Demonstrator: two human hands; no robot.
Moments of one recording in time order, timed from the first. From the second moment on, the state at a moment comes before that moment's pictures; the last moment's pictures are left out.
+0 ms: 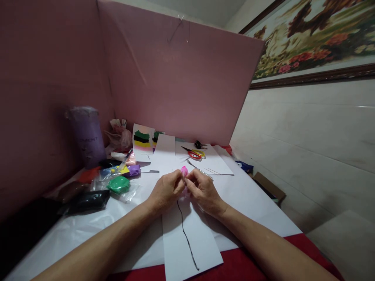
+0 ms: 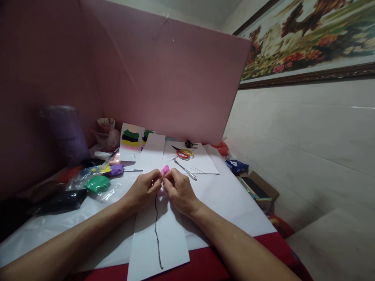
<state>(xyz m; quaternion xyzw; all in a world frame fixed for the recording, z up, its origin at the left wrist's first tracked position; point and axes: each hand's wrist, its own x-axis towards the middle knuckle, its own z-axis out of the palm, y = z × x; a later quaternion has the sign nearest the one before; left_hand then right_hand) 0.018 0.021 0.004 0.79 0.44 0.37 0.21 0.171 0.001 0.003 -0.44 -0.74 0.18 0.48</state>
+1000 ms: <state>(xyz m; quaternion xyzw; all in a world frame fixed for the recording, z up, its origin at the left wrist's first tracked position) 0.026 0.004 0.020 0.75 0.54 0.37 0.10 0.173 0.001 -0.005 -0.33 -0.80 -0.07 0.50</state>
